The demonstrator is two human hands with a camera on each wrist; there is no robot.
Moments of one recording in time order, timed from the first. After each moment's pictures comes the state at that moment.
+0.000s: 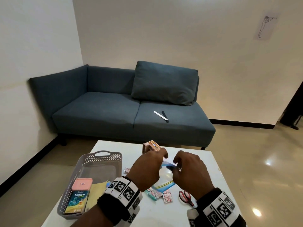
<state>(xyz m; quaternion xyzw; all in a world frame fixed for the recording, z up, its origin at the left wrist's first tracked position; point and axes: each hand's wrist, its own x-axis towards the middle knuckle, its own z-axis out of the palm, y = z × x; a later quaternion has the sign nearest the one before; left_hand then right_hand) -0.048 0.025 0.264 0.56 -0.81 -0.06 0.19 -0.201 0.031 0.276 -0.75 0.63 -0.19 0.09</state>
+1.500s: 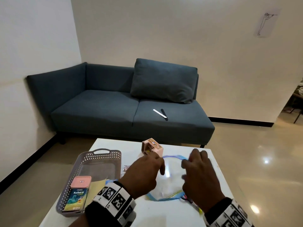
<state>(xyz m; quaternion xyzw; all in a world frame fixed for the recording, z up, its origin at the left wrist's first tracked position) -0.040 0.057 0.278 0.55 -0.82 -0.09 0.14 -0.224 0.052 0.271 -0.79 0.60 -0.12 -0.05</state>
